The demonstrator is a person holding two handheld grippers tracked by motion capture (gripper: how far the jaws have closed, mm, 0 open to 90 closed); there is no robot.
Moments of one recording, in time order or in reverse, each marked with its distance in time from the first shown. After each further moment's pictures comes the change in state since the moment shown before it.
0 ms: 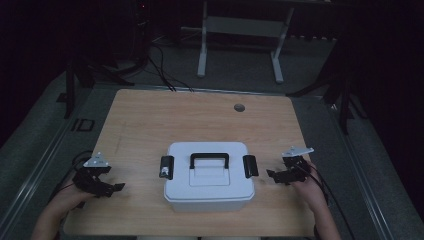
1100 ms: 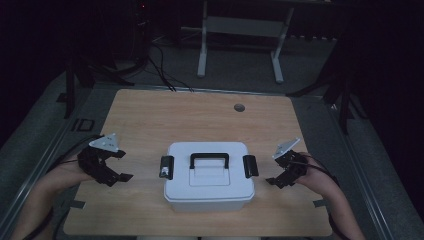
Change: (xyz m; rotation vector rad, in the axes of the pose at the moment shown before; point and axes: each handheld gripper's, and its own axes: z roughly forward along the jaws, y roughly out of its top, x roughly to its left) left arm -0.033 0.088 -0.053 0.069 -0.182 0.290; right arm 0.021 0.045 -0.029 0.240 0.207 -0.330
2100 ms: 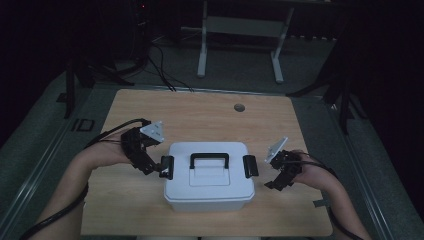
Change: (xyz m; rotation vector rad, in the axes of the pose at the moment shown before) left arm -0.035 0.119 0.014 0.081 -0.036 0.243; right arm 0.012 0.024 -0.004 0.138 0.075 -0.150
